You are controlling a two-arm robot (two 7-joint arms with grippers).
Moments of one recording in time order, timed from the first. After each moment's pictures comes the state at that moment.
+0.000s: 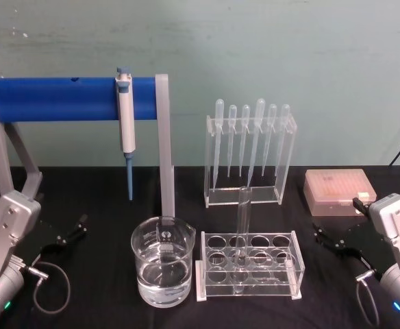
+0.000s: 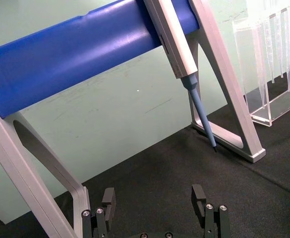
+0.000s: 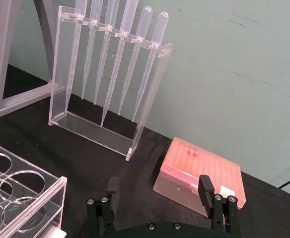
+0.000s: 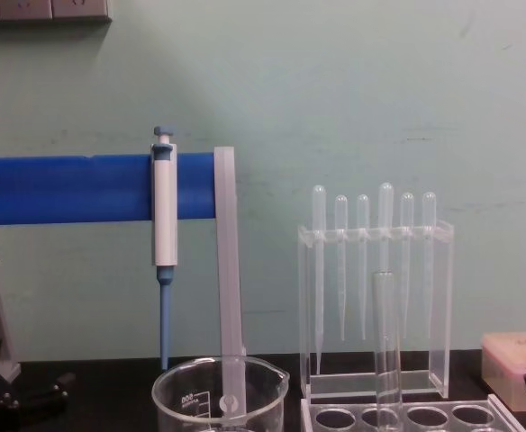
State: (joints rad) left arm -0.20 0.60 0.45 -1.41 -0.25 -0.12 0.03; right arm 0.20 0.60 -0.45 -1.41 0.25 -0.12 -0.03
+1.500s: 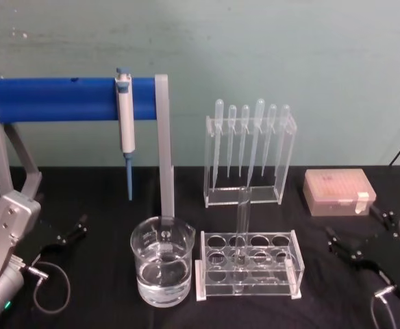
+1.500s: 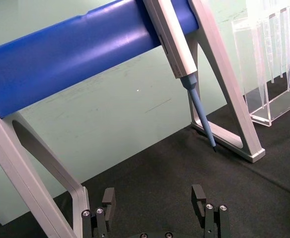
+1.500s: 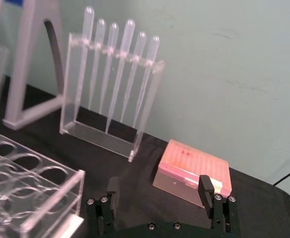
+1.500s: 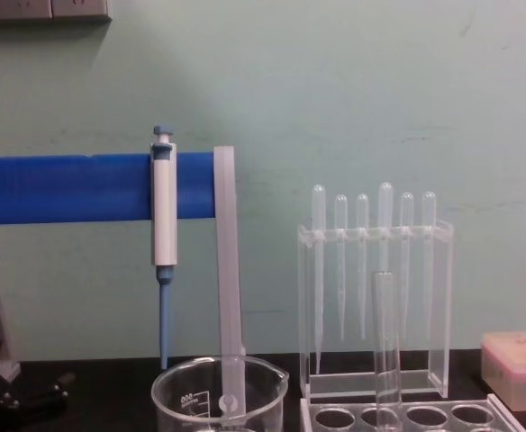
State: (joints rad) left arm -0.20 0.60 0.45 -1.41 -0.25 -0.12 0.03; right arm 0.03 0.66 -0.35 -1.59 0.28 -0.14 -0.05
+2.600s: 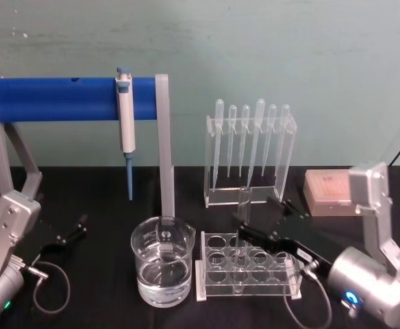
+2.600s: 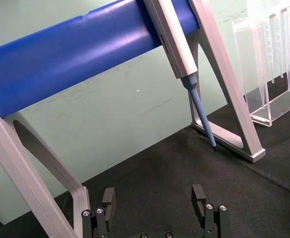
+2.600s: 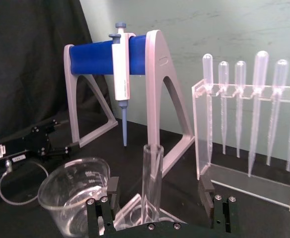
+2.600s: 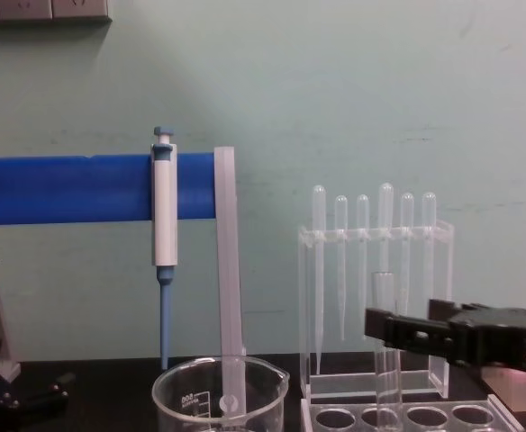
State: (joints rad) left arm -0.20 0.60 0.45 -1.41 -0.25 -0.12 0.03; right arm 0.17 0.50 -0.40 -1.64 0.59 0.09 0.32
